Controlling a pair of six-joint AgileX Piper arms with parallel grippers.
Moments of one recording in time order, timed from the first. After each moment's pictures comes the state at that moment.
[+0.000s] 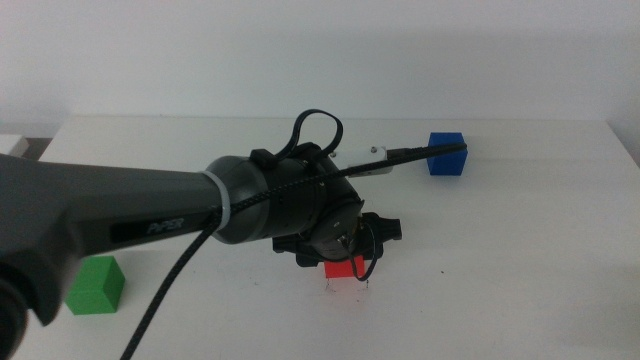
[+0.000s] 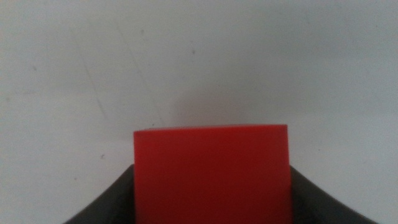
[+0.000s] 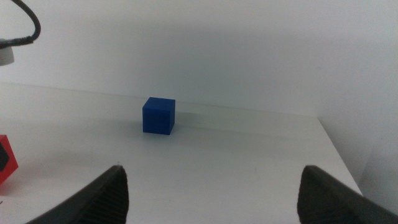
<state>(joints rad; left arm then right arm) -0.78 1.95 -1.30 0.30 0.58 -1.04 0.08 0.00 0.00 0.00 0.17 -0.08</state>
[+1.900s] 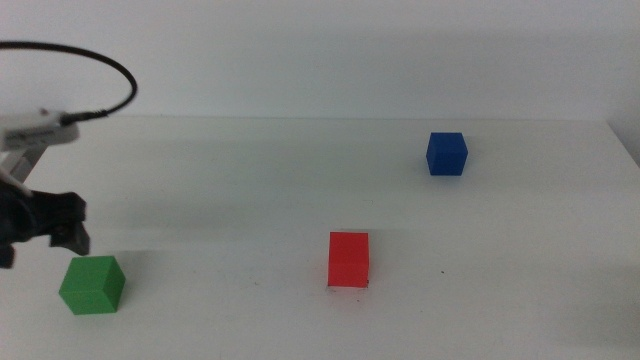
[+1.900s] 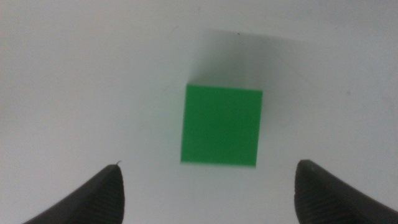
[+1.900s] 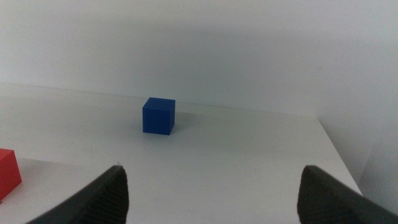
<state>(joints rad) 0.14 1.40 -0.96 -0.14 0.92 0.05 0.08 0.00 0.00 0.00 0.17 -0.08</state>
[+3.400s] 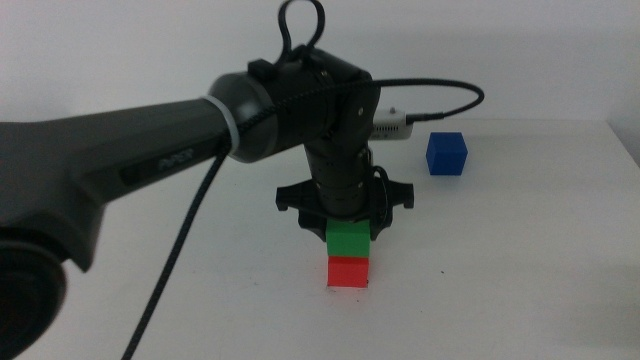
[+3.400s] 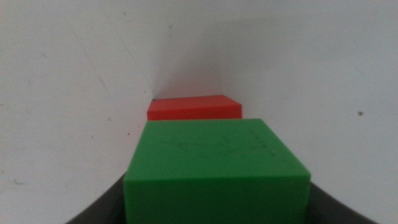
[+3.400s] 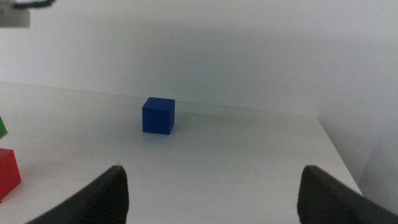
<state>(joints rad) -0.73 2.01 -1.67 0.01 1.07 -0.64 0.08 0.00 0.00 0.00 0.17 -0.08</state>
